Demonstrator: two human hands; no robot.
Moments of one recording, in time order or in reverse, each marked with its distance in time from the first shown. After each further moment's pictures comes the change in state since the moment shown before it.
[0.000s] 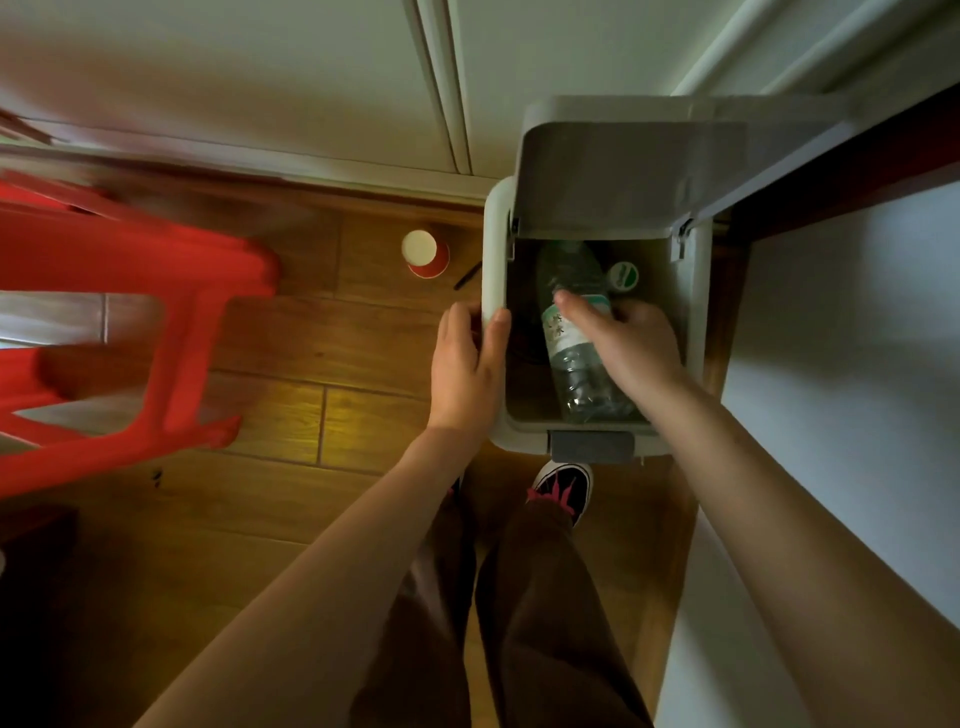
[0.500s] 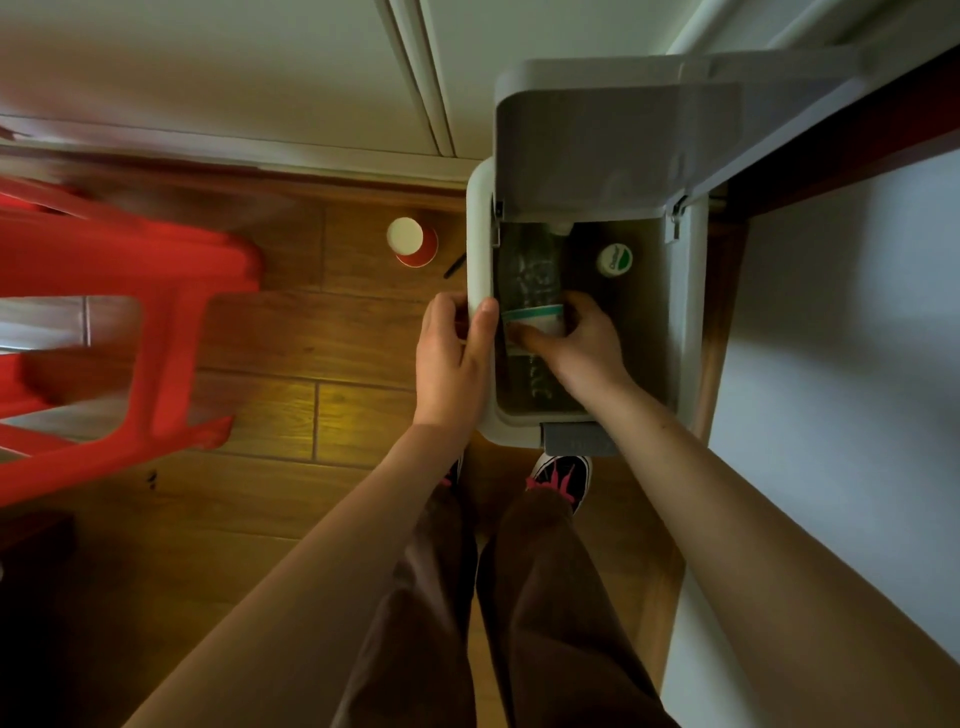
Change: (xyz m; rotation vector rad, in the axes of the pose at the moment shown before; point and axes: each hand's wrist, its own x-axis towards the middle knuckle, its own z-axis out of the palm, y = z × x) left_hand 0.003 -0.009 0.001 -0.050 -0.028 -0.011; right_hand 0.014 0.025 0.038 0.070 -0.083 -0.044
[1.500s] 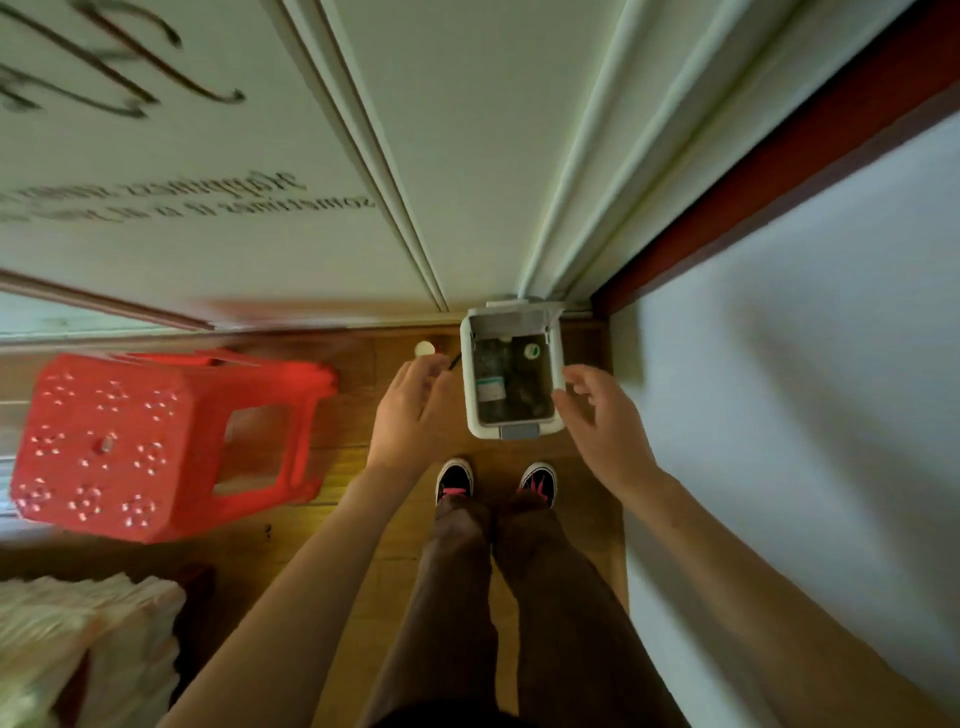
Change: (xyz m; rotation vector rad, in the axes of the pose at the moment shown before) left_hand -0.147 0.291 -0.186 0.239 -0.195 0.136; right_hand -0.313 -0.167 -0.134 -0.291 0.205 -0.362
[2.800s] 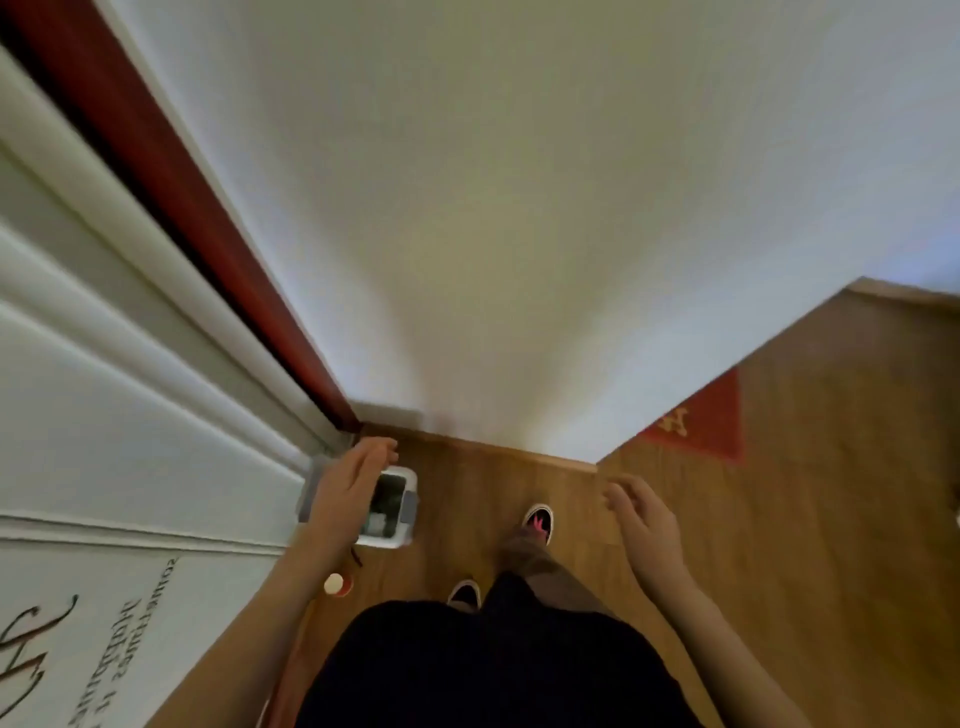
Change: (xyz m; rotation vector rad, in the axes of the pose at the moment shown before) left_hand -0.125 0.189 -0.086 0.333 -1.010 0.756; right_hand -0.416 -0.154 0.075 0.731 1.304 0.791
